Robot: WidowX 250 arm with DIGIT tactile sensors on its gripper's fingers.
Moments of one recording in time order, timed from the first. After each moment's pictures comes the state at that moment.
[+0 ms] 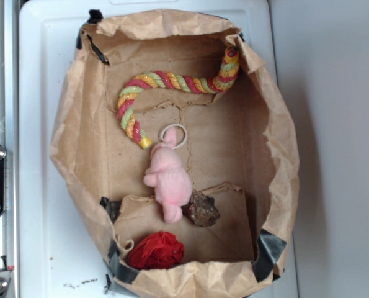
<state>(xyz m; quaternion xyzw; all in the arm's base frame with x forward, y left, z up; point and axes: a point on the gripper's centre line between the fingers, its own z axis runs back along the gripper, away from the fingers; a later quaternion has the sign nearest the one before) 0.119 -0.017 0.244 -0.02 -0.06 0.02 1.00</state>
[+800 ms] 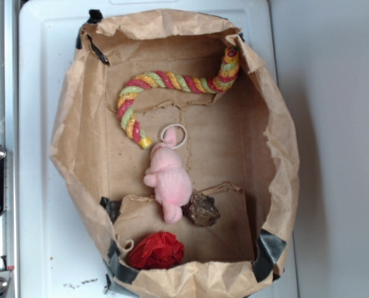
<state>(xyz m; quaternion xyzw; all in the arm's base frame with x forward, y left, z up) 0.156 -0.007 0.232 -0.02 -0.08 0.00 1.00</state>
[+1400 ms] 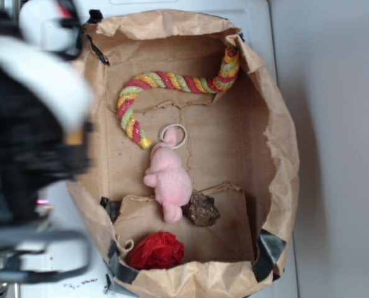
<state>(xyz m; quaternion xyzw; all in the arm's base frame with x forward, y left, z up) 0.207 0.004 0.204 -0.05 -0.08 -0.05 0.99</state>
